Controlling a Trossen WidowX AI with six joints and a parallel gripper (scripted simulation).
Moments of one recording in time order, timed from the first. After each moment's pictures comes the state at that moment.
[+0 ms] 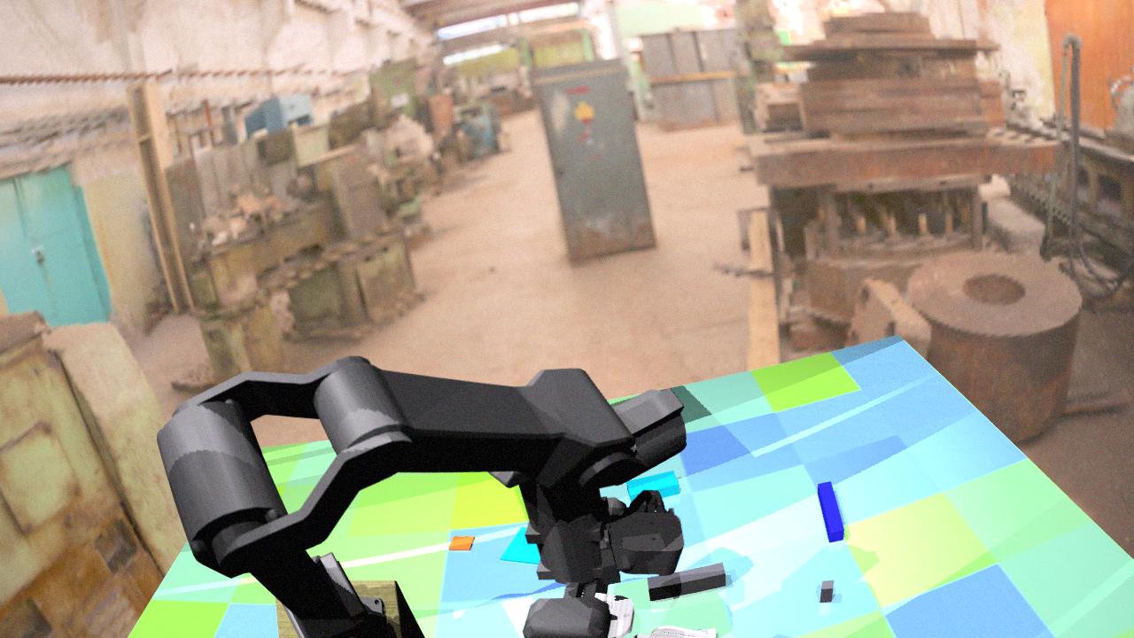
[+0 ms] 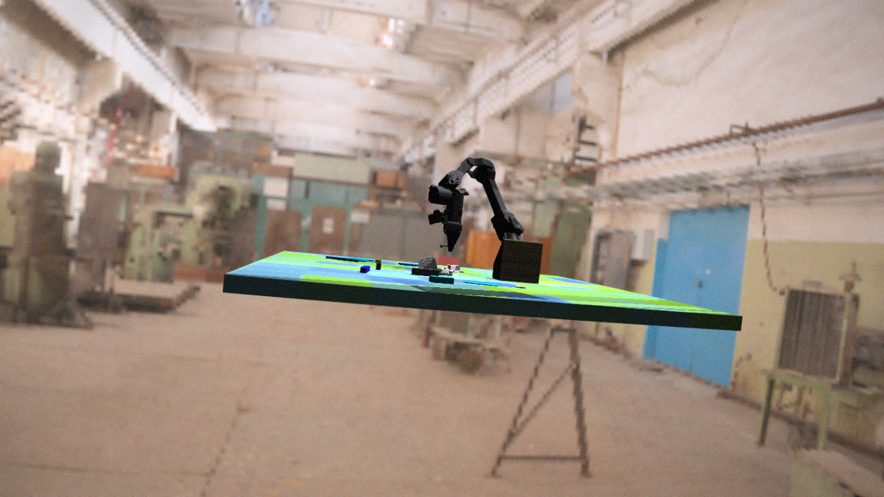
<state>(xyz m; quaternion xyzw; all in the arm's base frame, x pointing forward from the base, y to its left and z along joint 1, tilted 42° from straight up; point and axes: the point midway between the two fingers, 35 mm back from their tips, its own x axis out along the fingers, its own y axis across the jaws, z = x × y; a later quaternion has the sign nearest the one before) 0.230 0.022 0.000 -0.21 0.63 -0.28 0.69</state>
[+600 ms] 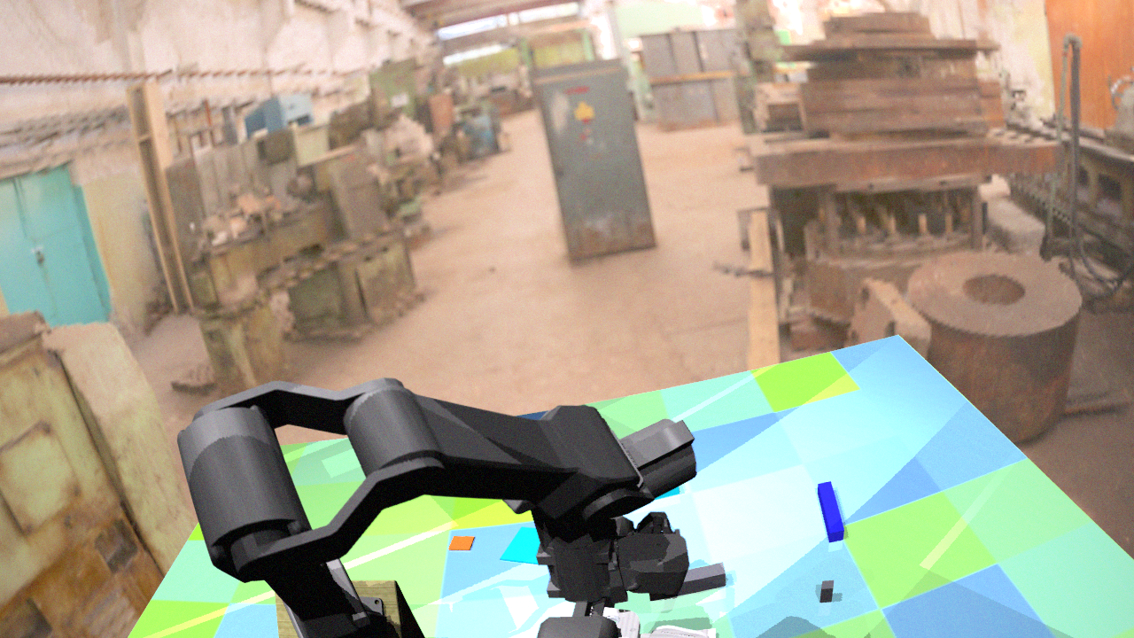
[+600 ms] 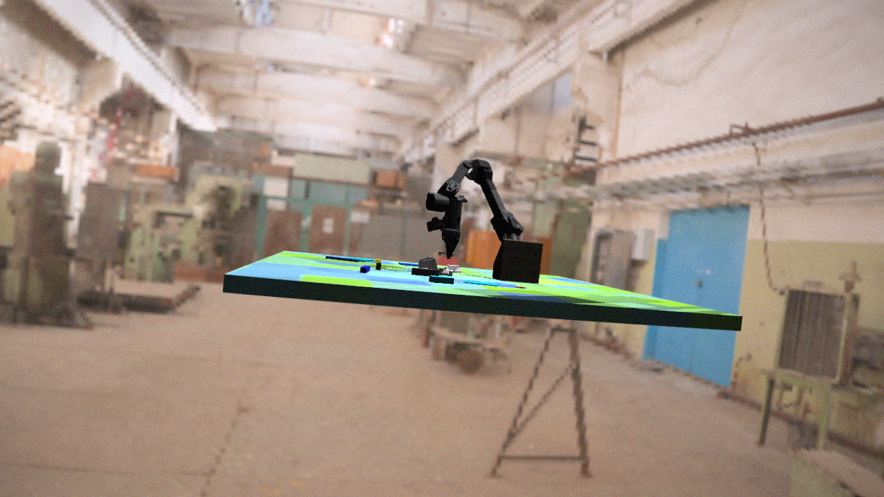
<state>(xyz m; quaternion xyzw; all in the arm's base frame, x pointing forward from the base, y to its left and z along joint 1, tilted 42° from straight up) 0.234 0.007 -0.021 -0.21 0.63 -0.28 0.70</state>
